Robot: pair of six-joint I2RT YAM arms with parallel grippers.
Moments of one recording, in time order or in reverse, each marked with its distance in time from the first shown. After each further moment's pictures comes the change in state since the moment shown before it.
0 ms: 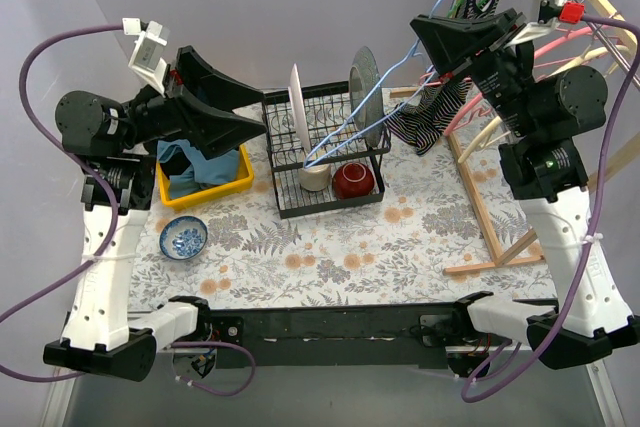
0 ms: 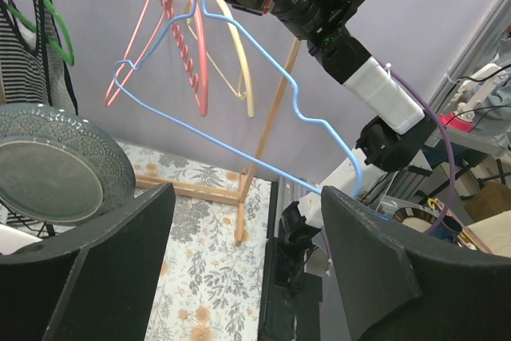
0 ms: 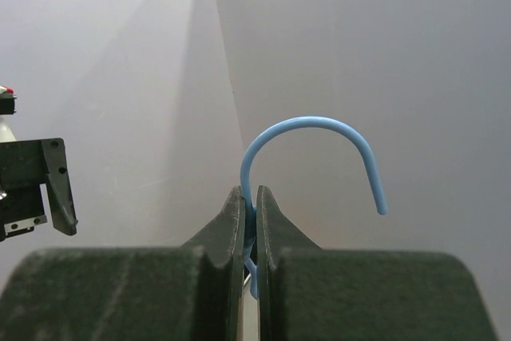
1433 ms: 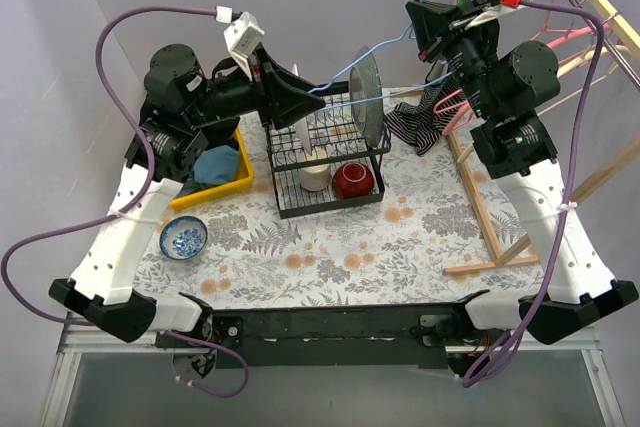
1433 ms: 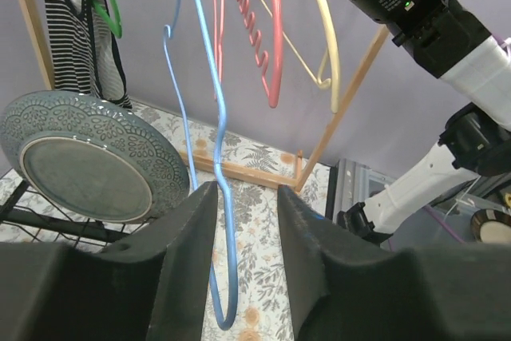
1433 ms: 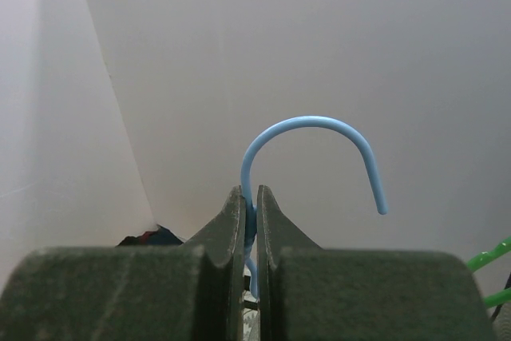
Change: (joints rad) left arm -0.317 0.212 0.186 -0.437 -0.356 0.488; right arm 0.071 0.137 0.061 -0.040 0.304 -0.254
